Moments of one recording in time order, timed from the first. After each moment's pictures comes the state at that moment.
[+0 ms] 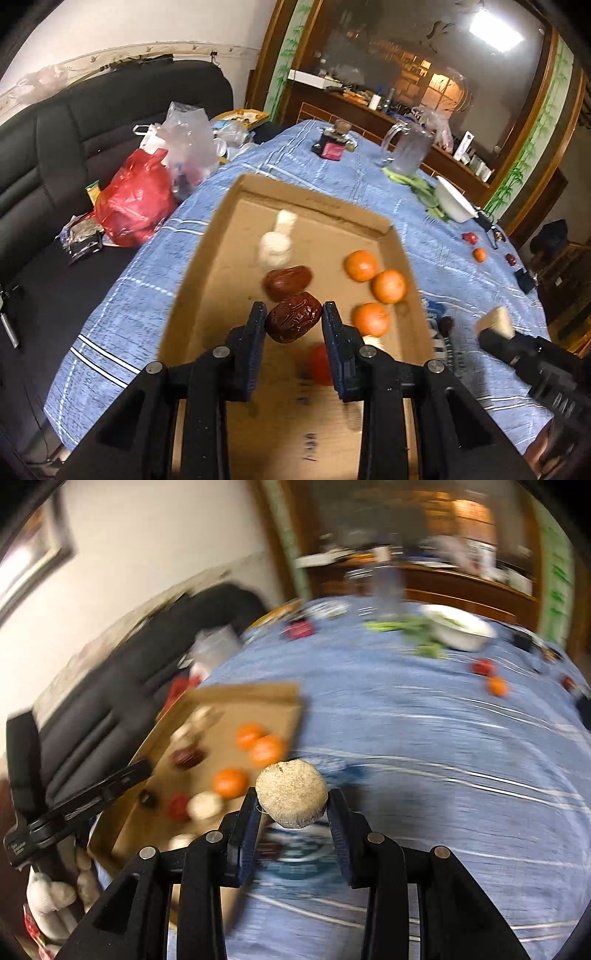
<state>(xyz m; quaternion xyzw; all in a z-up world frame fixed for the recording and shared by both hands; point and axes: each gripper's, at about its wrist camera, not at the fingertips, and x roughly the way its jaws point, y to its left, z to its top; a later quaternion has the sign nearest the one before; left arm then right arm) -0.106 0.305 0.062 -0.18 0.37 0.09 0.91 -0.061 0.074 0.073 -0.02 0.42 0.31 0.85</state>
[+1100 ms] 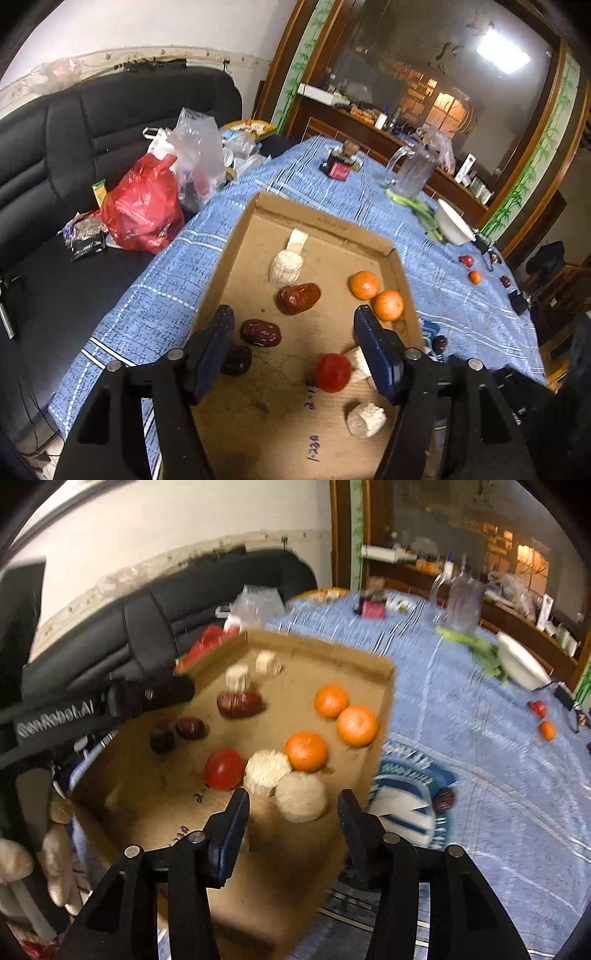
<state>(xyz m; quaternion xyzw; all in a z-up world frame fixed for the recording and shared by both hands) -0.131 0.314 0.082 -0.21 0.34 0.10 0.91 -0.090 0.112 0.059 -0.10 0.38 0.33 0.86</state>
